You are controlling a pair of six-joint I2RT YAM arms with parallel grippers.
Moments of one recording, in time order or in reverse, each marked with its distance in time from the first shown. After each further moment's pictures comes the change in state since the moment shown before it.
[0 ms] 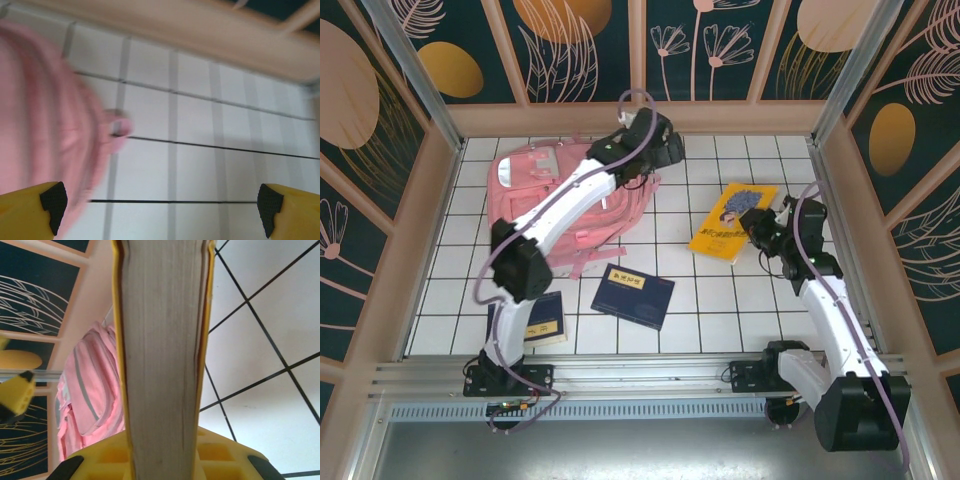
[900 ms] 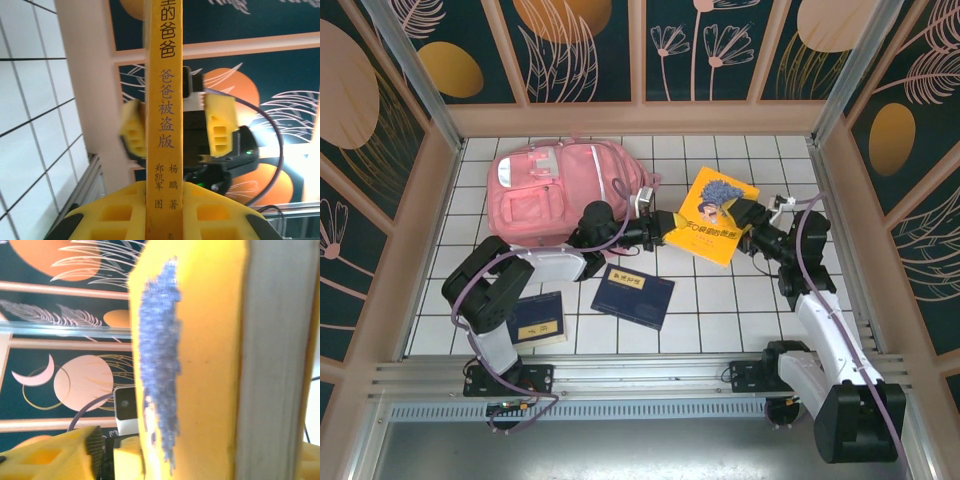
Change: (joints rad) left arm -0.026 -0.414 -1.358 1.801 1.026 -0.734; right arm 0.003 -0.071 -0.161 0.457 -0.358 0.367
